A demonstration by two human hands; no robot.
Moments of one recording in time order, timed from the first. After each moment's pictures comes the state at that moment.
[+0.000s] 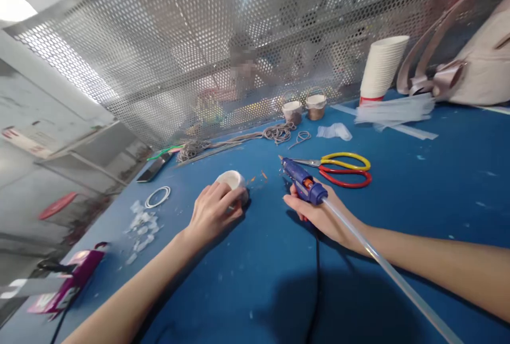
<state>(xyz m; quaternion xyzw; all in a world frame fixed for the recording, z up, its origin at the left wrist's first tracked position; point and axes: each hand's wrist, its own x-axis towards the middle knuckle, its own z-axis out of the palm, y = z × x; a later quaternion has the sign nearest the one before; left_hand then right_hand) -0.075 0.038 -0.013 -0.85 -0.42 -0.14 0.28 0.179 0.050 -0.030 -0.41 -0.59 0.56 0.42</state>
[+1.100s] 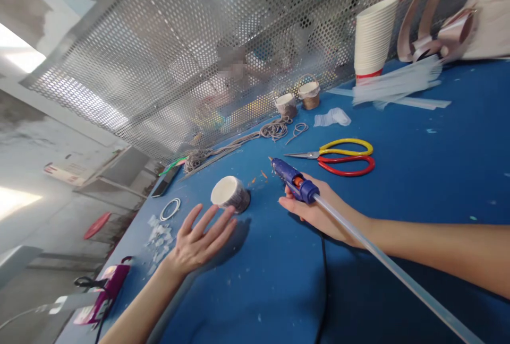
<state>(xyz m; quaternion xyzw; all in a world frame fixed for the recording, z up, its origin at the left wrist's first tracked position) -0.115 0.003 0.005 -0.87 -0.24 -0.04 0.42 0.172 0.049 -0.033 -0.36 -0.59 0.57 0.44</state>
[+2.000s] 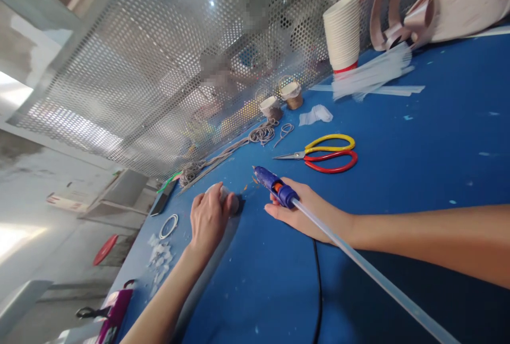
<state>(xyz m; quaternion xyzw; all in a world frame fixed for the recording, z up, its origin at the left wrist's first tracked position) -0.072 0.057 -0.002 -0.78 -0.50 -0.10 0.36 0.168 0.050 -0.042 -0.34 -0.63 0.54 0.45</state>
